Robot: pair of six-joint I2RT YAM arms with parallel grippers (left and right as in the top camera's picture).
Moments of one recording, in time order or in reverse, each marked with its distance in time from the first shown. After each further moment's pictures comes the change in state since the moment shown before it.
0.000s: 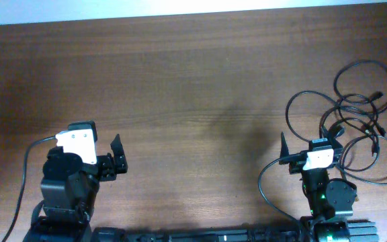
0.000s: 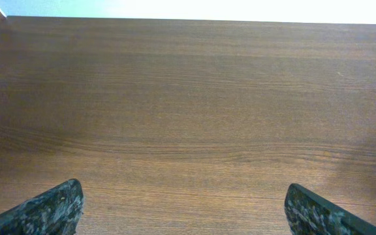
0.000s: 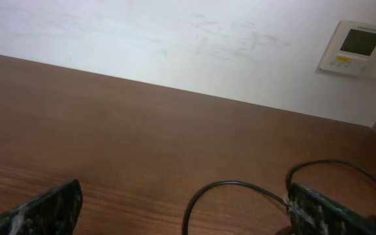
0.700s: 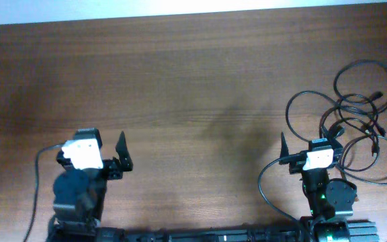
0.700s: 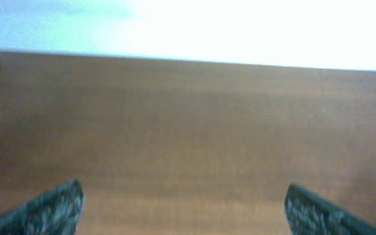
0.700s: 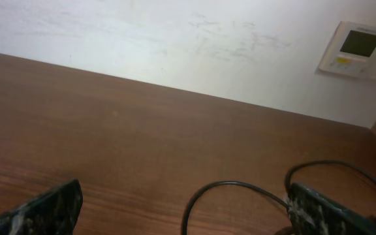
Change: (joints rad) left arm -0.001 -0.187 -0.299 0.317 0.021 -0.004; right arm 0.000 0.000 0.000 0.000 0.000 -0.005
